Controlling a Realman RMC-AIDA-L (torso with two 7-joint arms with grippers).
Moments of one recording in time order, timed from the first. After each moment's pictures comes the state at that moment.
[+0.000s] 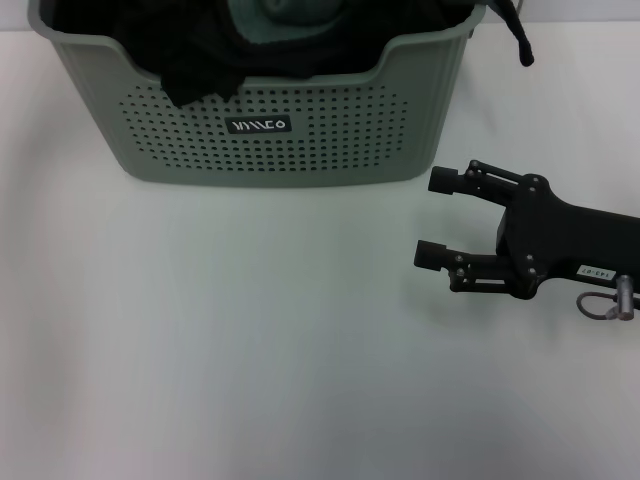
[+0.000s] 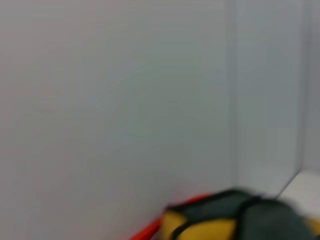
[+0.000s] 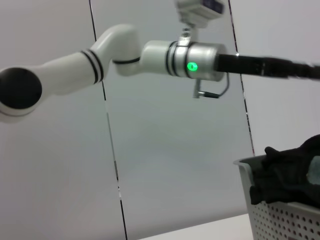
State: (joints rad) left arm -0.81 -1.94 0.73 1.12 2.07 1.35 -1.95; right arm 0.52 1.94 -1.60 -0.36 -0.90 -1.59 0.93
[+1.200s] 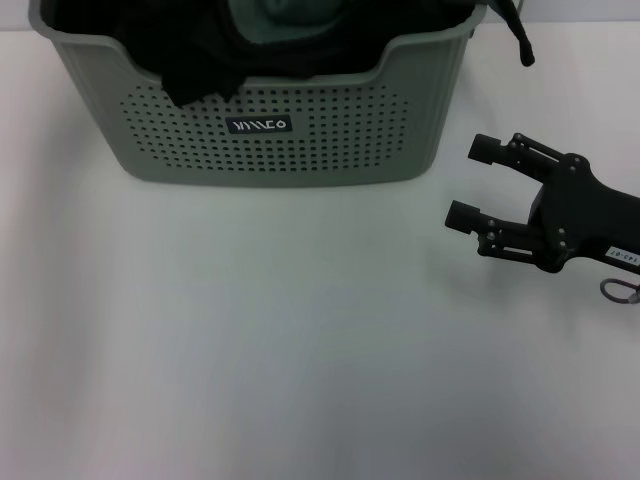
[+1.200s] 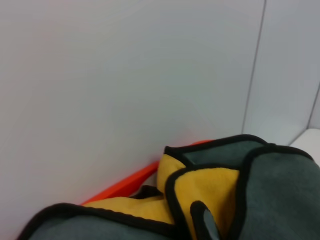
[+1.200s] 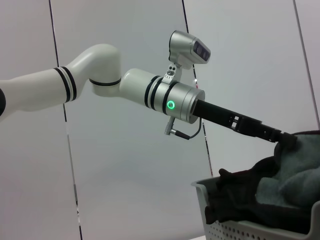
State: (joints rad) left arm -0.90 -1.95 0.81 1.00 2.25 1.26 -2.09; right arm 0.46 1.96 -1.49 -0.36 -0.90 -1.59 0.91
